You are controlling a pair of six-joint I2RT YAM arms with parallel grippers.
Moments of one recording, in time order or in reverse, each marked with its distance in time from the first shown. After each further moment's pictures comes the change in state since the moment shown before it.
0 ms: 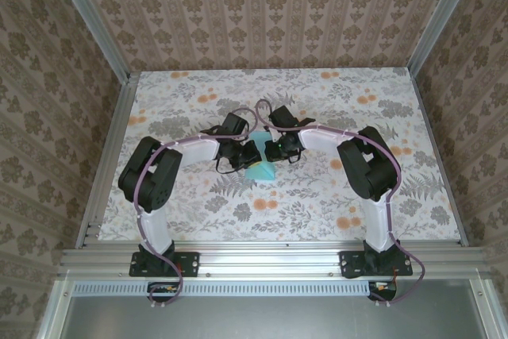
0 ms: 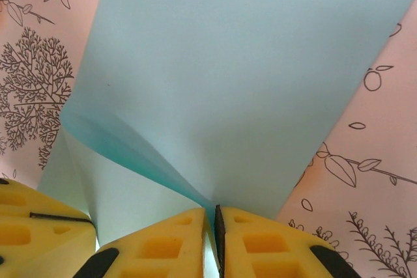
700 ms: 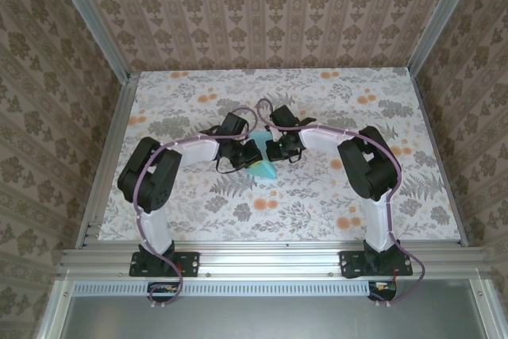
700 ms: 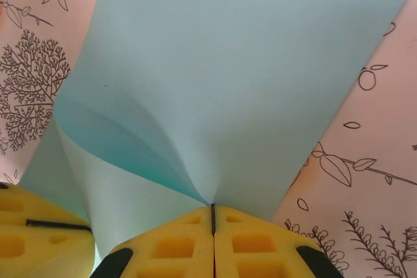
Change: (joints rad) left arm 0.000 -0.013 -0.011 0.033 0.021 -0.013; right arm -0.006 0.001 0.000 0.000 -0.010 0.003
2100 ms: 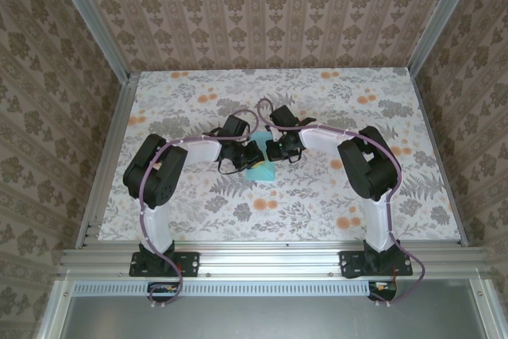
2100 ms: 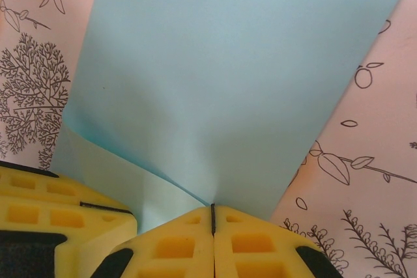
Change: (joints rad) left arm 0.001 0.061 -0.006 0.076 0.029 -0.032; right arm -0.001 0.000 0.000 0.000 0.005 0.017
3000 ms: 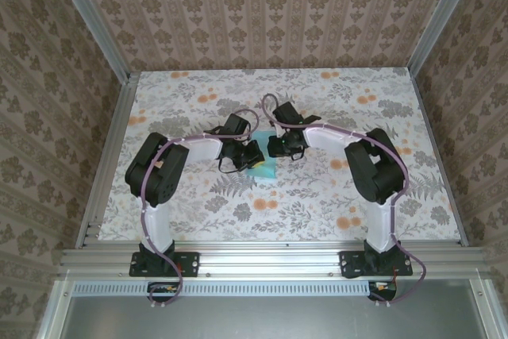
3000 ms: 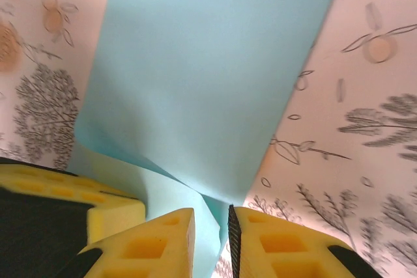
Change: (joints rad) left arm 0.004 0.024 0.035 -0.050 0.004 0.001; right arm -0.013 -0.077 -0.013 -0.017 0.042 0.054
